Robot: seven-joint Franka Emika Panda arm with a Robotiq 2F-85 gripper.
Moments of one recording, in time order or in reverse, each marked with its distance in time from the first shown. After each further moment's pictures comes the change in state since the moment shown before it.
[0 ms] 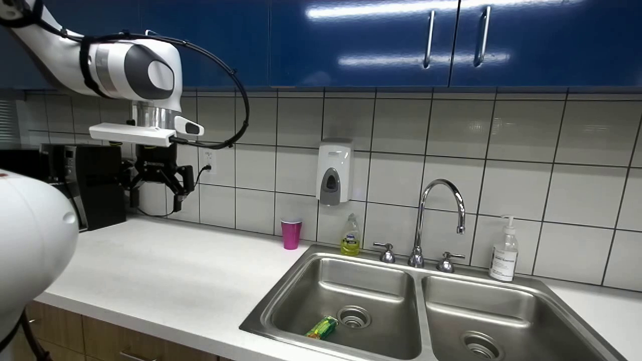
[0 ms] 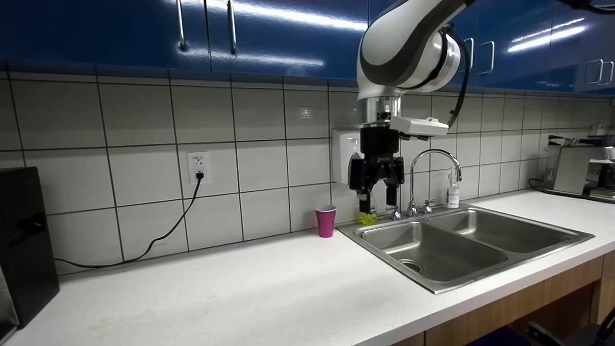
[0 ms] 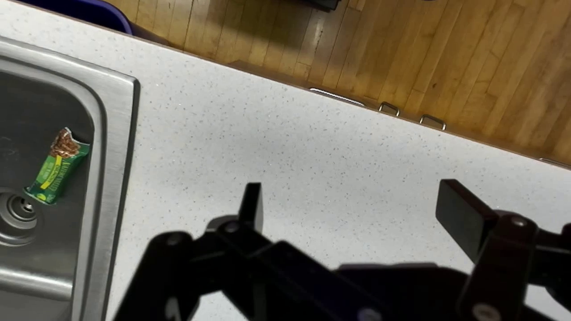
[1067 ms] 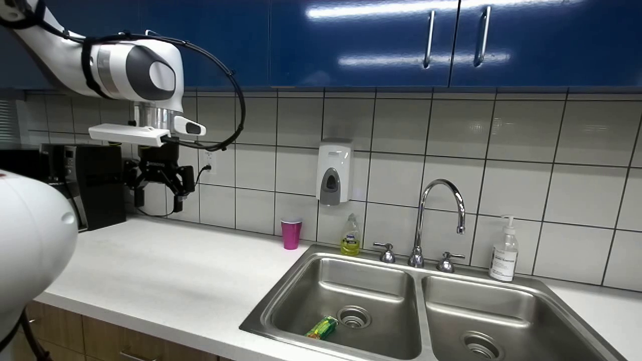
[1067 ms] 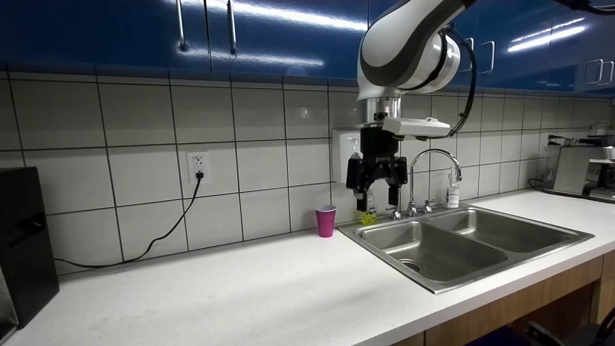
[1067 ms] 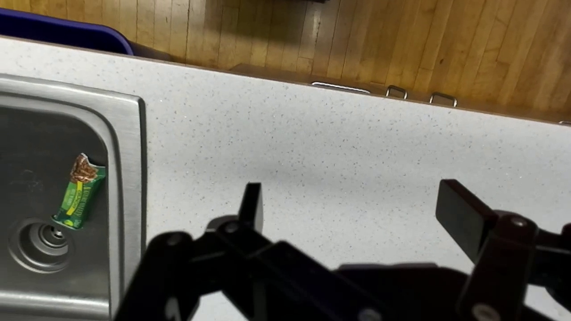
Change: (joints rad) arm -0.011 0.004 0.003 0.000 -0.001 0.014 0.136
